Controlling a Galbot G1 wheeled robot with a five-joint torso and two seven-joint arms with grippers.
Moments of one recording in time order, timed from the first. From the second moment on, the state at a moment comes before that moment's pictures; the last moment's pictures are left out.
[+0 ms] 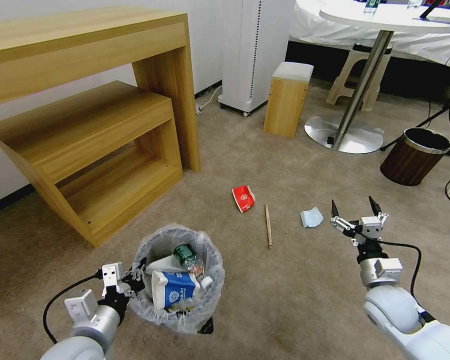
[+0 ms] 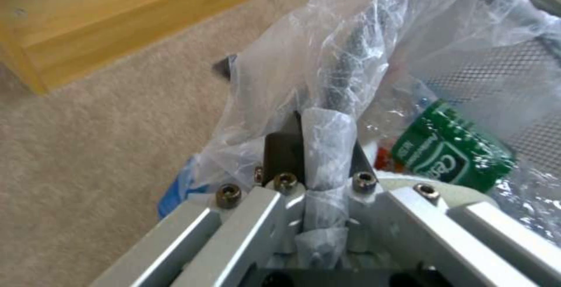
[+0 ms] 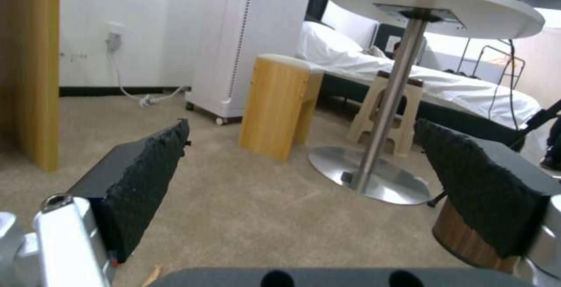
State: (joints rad) left arm 1.72 -1.11 -0.63 -2.26 -0.76 0.40 -0.24; right arm -1.31 0.75 0.27 1.78 0.39 0.35 0.49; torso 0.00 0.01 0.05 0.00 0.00
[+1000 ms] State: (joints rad) left arm 1.69 -1.04 -0.64 -2.24 -0.84 0.42 -0.26; right arm -1.30 0.76 0.29 1.74 0.33 0.38 0.44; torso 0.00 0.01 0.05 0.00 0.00
